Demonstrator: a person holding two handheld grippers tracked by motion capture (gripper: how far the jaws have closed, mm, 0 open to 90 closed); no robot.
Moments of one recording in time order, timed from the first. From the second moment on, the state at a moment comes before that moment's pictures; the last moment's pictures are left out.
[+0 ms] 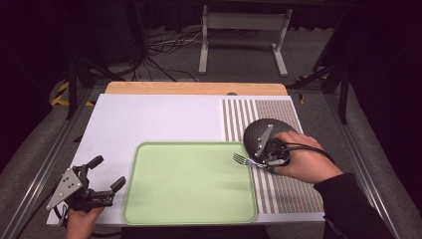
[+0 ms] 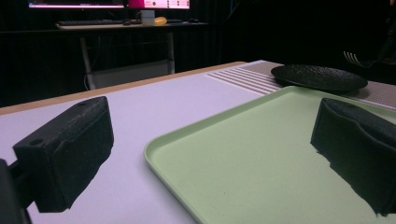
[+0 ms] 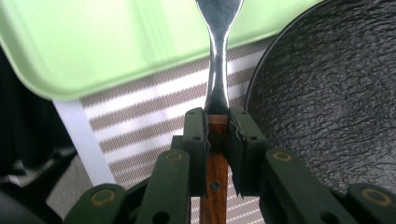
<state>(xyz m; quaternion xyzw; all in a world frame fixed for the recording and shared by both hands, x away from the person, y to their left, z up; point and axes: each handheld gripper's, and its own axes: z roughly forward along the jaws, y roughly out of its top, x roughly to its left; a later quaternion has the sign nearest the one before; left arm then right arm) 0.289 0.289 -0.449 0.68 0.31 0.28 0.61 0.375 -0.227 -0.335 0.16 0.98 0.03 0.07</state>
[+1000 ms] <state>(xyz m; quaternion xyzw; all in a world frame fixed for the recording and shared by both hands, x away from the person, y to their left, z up) 0.288 0.288 -0.448 0.67 0.31 0.28 0.61 0.376 -0.181 -0.354 0.37 0.92 0.11 0.01</state>
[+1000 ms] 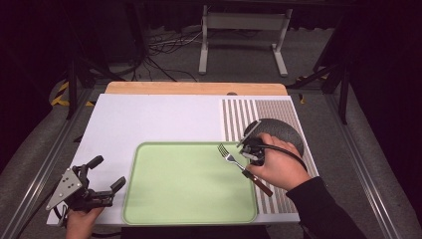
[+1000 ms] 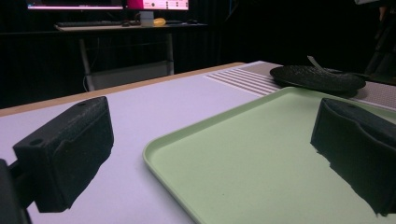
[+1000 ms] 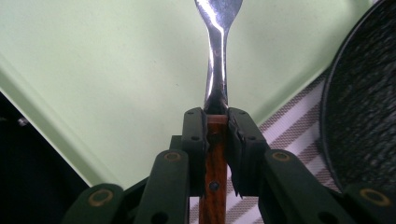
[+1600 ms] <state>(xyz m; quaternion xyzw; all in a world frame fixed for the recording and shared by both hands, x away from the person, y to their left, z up) 0.289 0.289 -0.448 0.68 0.31 0.28 0.61 0.374 -0.161 -0.364 0.45 0.89 0.11 0.01</state>
